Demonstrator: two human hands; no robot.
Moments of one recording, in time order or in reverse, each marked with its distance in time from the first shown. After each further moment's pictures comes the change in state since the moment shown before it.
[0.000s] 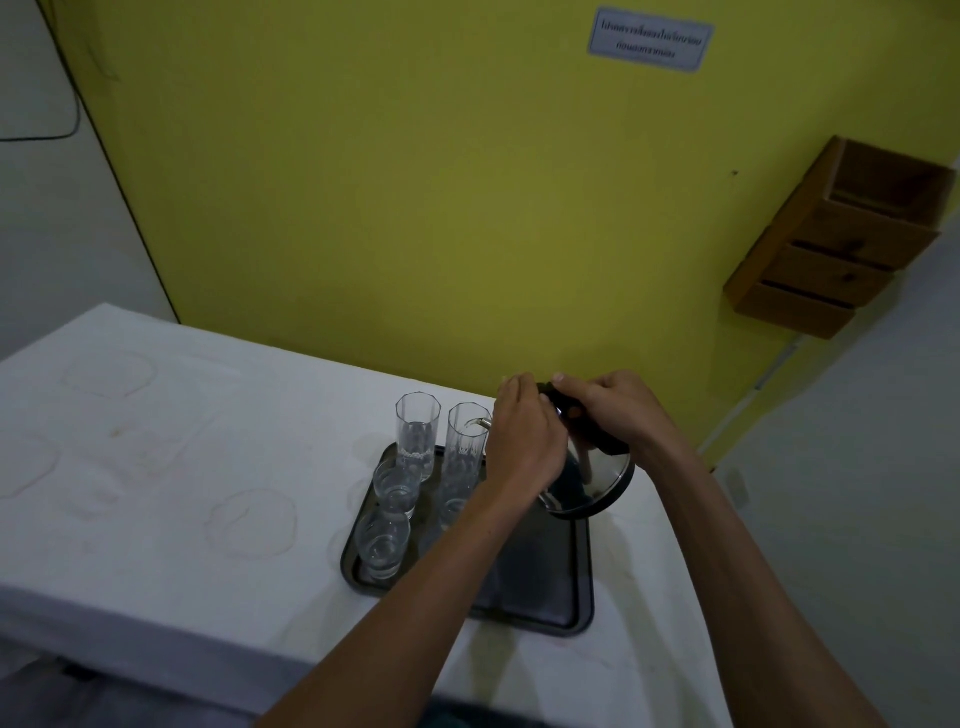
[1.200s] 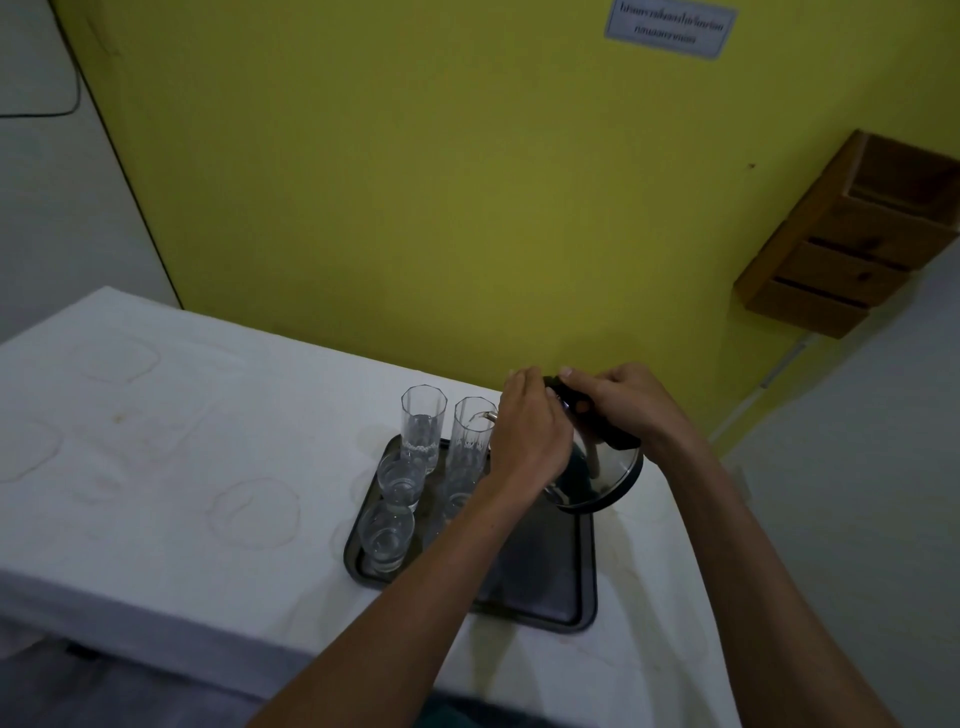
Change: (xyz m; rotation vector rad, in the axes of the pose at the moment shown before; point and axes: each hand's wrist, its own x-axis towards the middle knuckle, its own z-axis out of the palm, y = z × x) left_hand 0.003 0.000 -0.007 -0.022 -0.034 -0.003; right_hand 0.004 -0.006 0.000 -0.037 -0.033 -0.012
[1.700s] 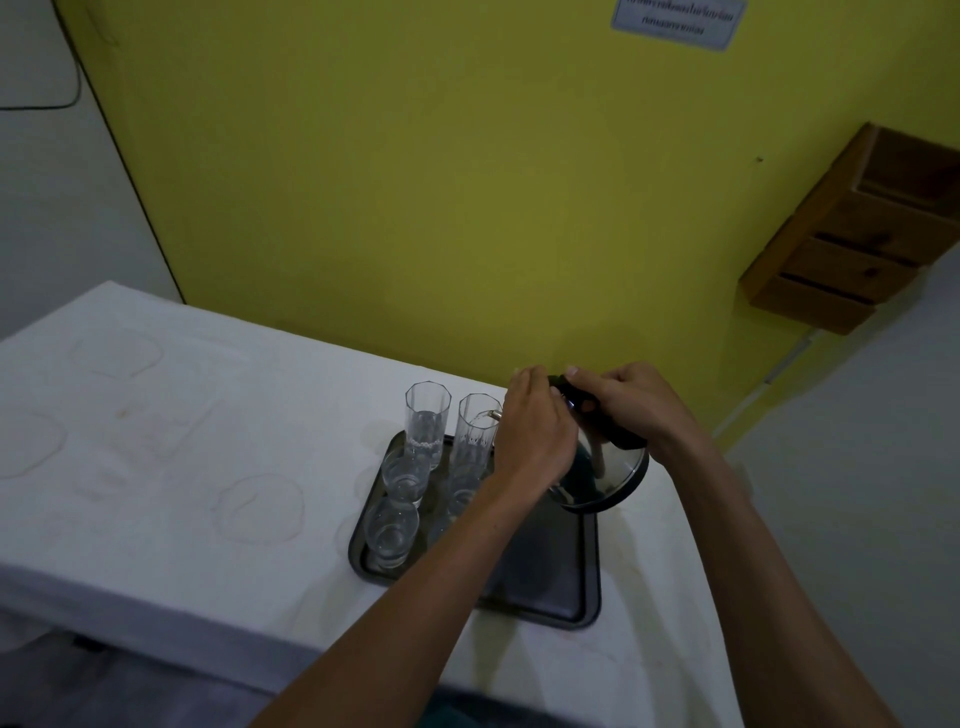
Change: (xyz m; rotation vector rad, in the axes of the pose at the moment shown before) left_hand 0.001 -0.003 0.001 -0.002 0.018 -0.002; right_hand -0.004 -0.002 0.001 0.021 0.004 0.018
